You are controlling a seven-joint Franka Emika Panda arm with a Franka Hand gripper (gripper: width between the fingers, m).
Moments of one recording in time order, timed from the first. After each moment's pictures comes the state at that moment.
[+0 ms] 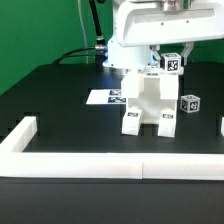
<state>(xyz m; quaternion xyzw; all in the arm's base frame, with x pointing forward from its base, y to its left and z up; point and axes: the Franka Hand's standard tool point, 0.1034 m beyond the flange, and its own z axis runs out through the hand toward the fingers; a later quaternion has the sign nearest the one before) 0.499 0.049 0.113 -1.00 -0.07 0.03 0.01</state>
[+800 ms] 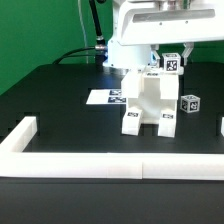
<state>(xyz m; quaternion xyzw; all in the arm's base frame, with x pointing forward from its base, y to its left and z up) 0.499 0.049 0.113 -1.00 0.03 0.03 0.01</state>
